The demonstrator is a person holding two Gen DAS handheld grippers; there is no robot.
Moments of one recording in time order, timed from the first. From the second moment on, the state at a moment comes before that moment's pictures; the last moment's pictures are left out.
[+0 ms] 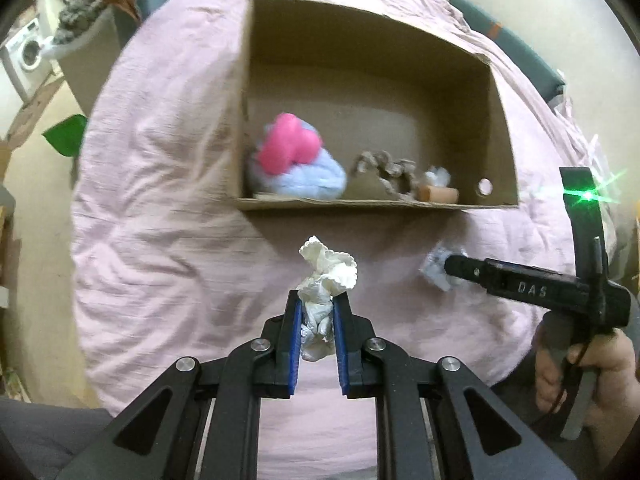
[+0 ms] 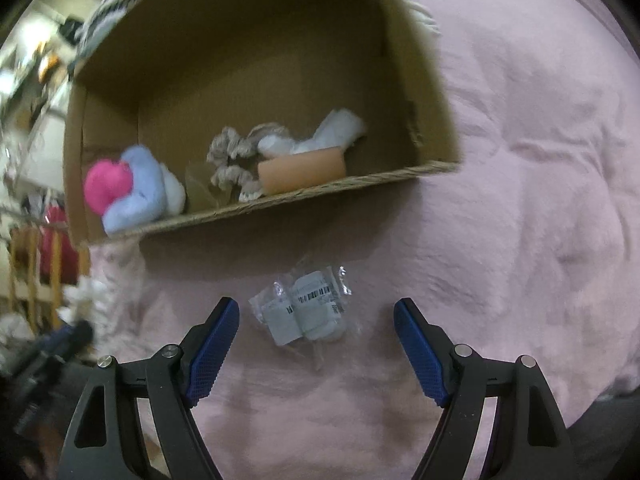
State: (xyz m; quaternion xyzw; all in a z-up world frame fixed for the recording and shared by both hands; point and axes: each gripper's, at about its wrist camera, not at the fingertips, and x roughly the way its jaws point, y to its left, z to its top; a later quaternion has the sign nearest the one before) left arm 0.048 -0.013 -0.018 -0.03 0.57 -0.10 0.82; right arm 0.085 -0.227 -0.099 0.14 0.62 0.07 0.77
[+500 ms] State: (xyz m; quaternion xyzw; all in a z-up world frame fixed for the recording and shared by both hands) left arm 0.050 -0.001 -0.033 -0.03 0.56 -0.05 0.83; right arm 0.080 -0.171 -0.110 -0.03 0.62 0.10 0.78
